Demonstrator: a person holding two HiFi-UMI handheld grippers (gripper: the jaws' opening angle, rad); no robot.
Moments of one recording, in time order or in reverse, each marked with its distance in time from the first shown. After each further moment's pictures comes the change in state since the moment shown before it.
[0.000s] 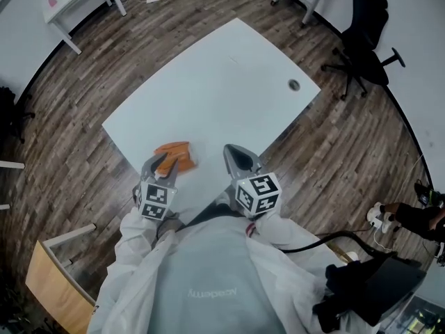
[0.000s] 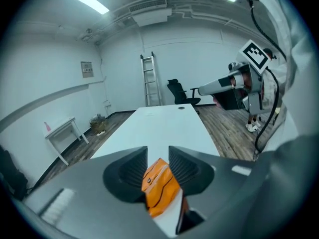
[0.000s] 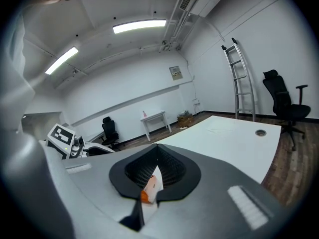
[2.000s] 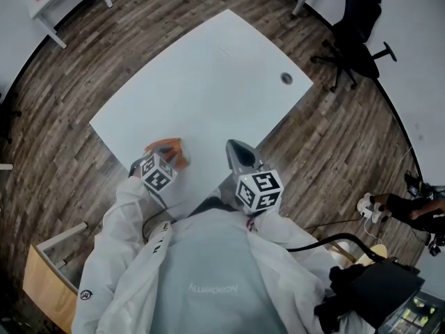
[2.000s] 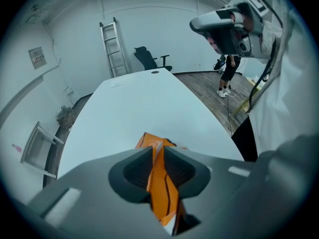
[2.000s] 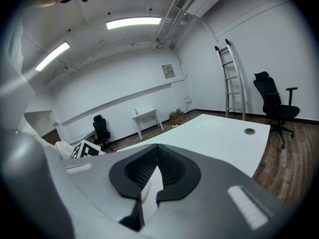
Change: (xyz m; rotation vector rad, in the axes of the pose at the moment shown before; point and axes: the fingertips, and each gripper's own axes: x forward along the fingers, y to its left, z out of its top) left arm 0.087 -0.025 -0.075 0.263 0.334 -0.313; right arm -0.010 -0.025 -0.002 0.025 0.026 -0.102
